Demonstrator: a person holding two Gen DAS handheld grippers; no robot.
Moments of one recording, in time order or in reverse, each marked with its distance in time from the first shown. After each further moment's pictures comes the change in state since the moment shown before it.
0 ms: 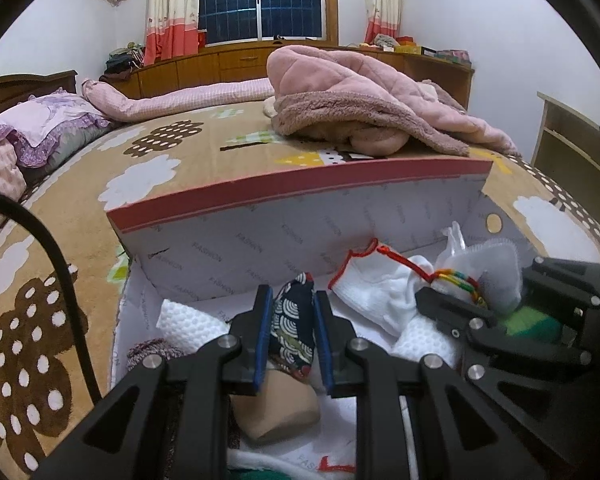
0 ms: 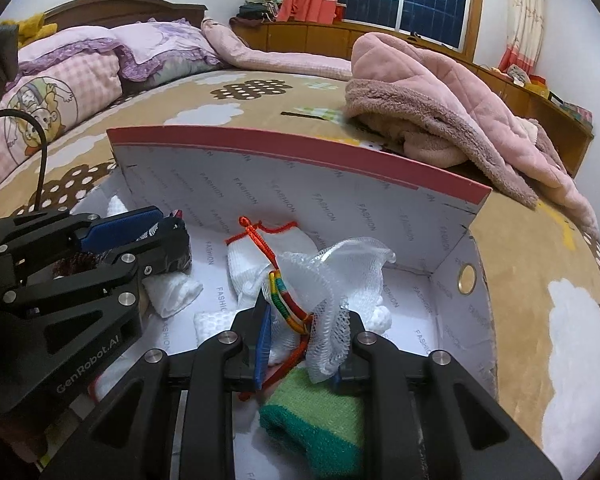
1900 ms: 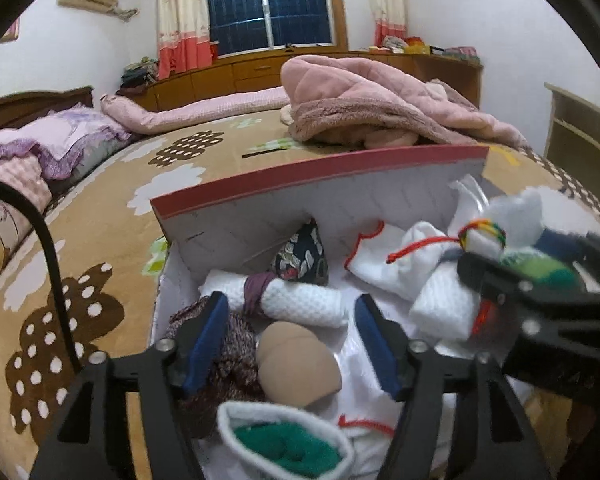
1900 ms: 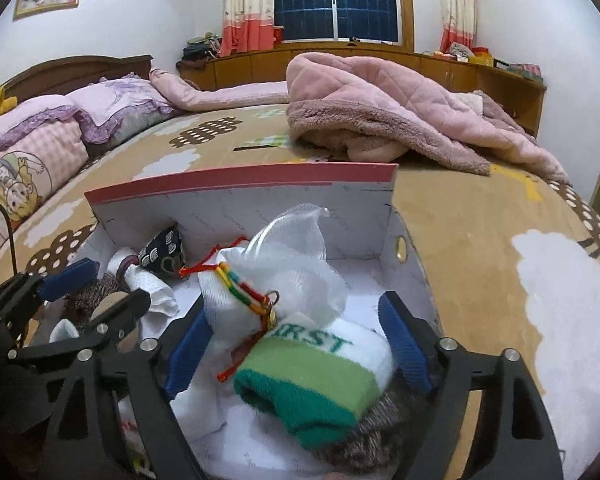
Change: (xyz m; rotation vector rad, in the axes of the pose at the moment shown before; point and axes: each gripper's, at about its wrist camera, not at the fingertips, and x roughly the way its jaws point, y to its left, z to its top) left arm -0.026 -0.004 -0.013 0.022 -0.031 0.094; right arm -0.037 -0.024 -0.014 0.219 -0.099 -0.072
